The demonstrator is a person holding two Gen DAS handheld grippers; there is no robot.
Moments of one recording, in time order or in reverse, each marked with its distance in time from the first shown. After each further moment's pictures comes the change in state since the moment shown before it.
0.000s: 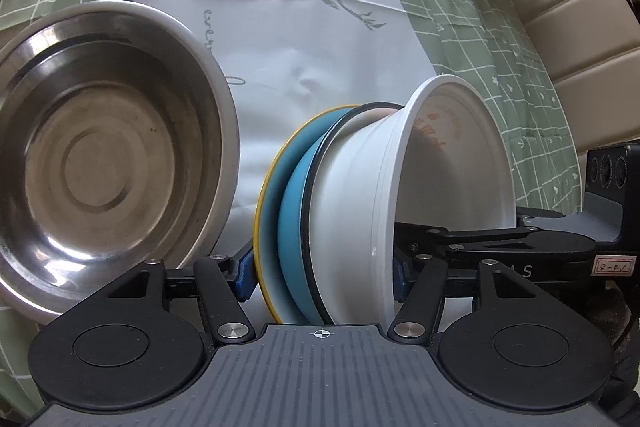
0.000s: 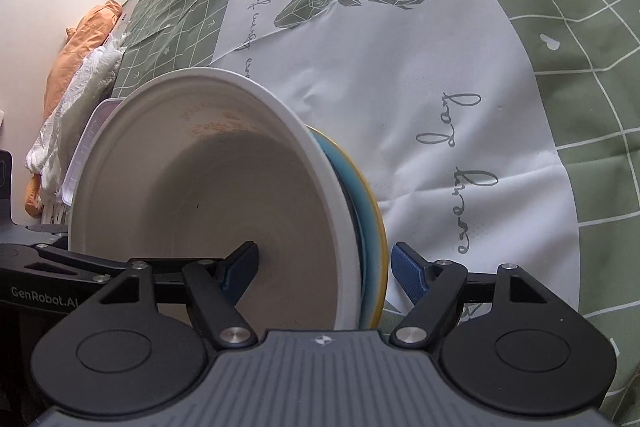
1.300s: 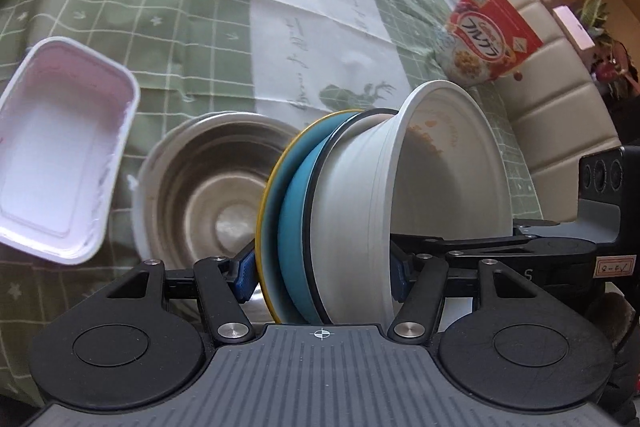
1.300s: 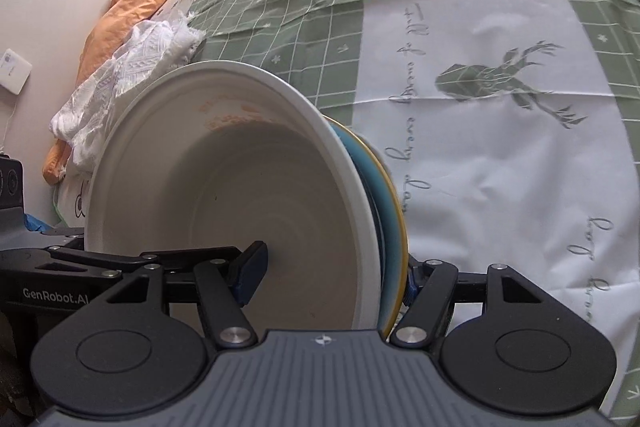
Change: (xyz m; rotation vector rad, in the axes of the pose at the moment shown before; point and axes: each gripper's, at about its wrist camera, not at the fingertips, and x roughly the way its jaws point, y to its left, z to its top) left arm -0.116 0.095 0.000 -0.117 -0.217 -0.056; right arm 0.021 0.163 0.056 -0.195 0.055 -0.012
